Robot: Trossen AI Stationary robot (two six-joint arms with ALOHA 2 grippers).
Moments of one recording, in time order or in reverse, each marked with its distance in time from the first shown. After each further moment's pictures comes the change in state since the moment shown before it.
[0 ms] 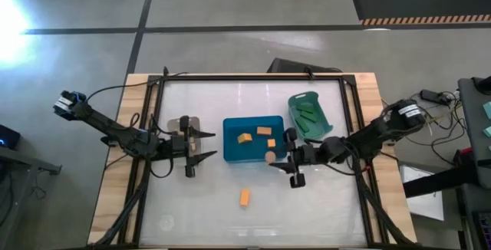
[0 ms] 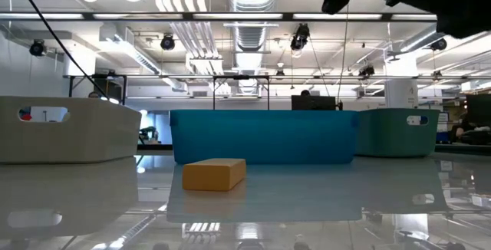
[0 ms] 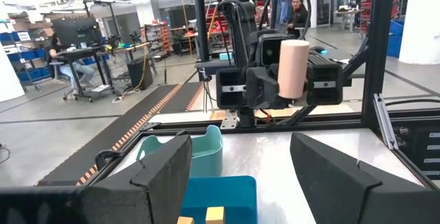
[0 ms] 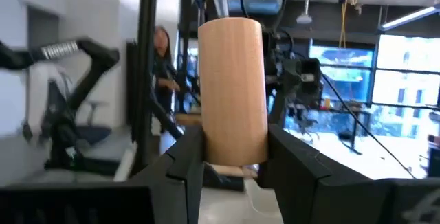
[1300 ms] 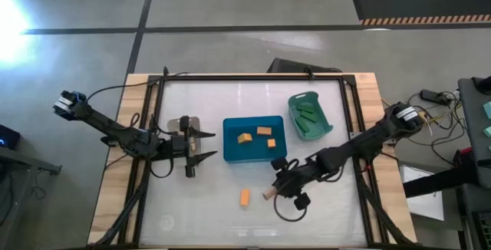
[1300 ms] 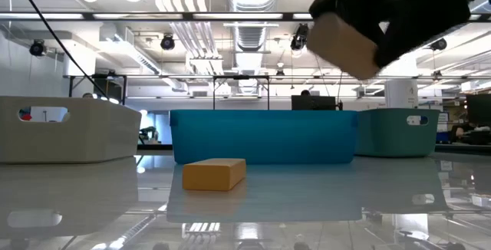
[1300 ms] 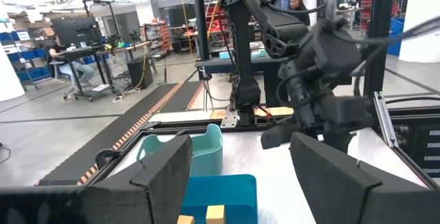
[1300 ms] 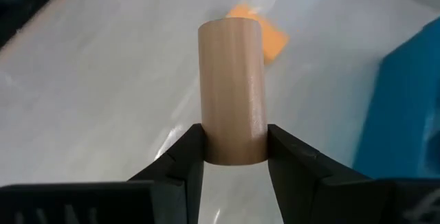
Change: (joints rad) left arm 0.000 0.000 0.000 -0.006 0.000 0.000; right arm 0.142 0.034 0.526 -1.720 -0.102 -0.013
